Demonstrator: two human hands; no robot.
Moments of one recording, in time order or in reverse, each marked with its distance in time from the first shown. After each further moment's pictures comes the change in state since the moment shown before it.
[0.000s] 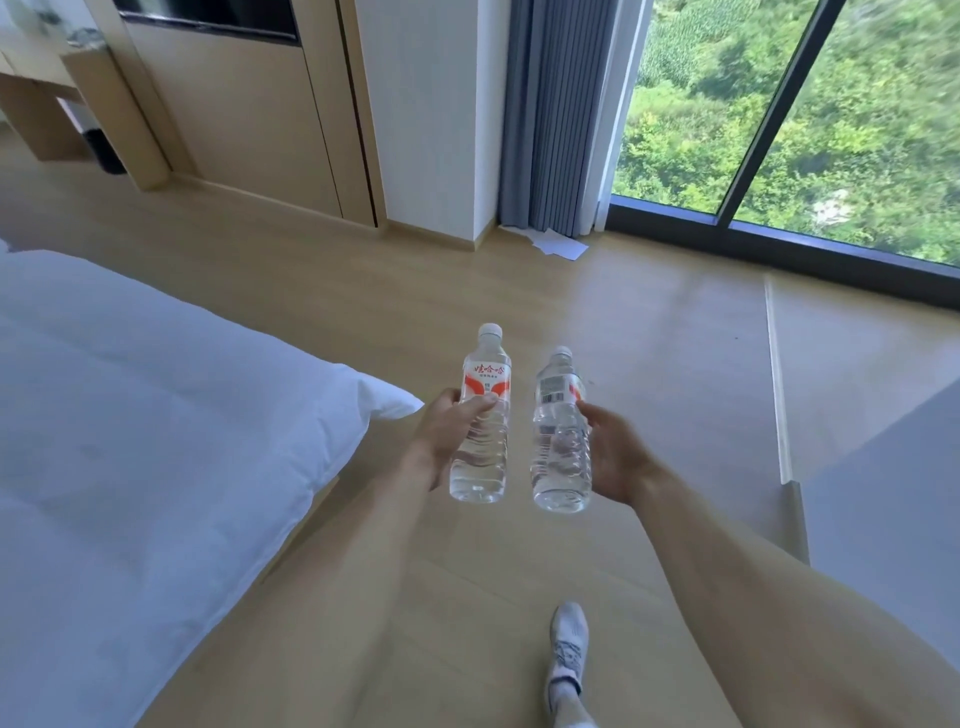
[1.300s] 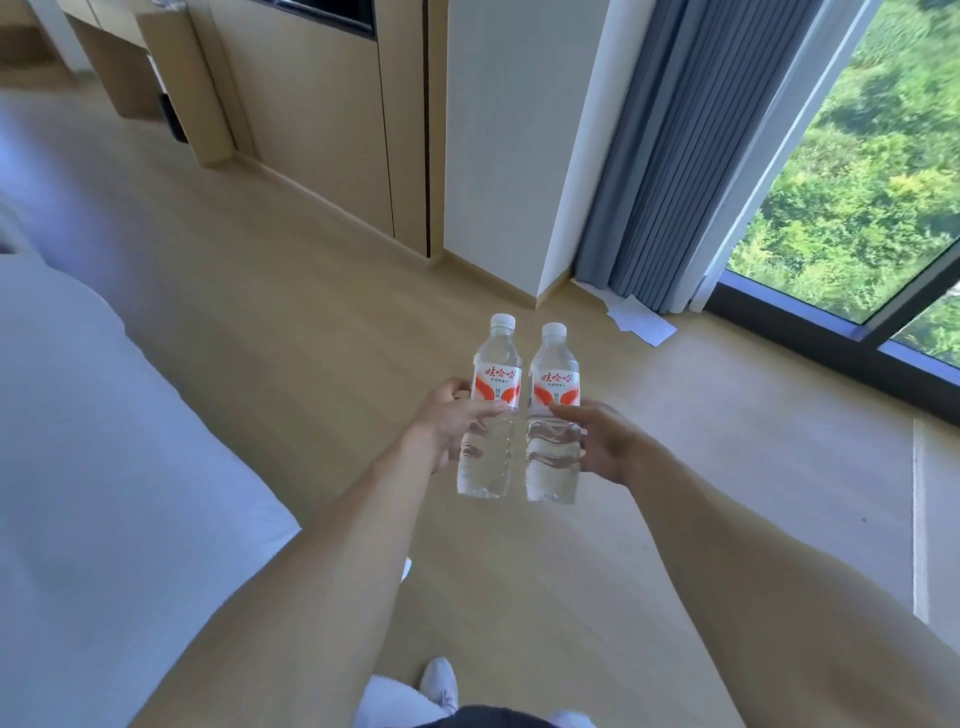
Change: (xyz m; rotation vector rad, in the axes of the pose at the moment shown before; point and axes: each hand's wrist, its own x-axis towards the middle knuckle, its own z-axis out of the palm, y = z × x) left_hand 0.512 0.221 -0.068 -0.085 0.194 -0.072; right_hand 0.505 -0.348 0.054 -0.540 0.028 0.085
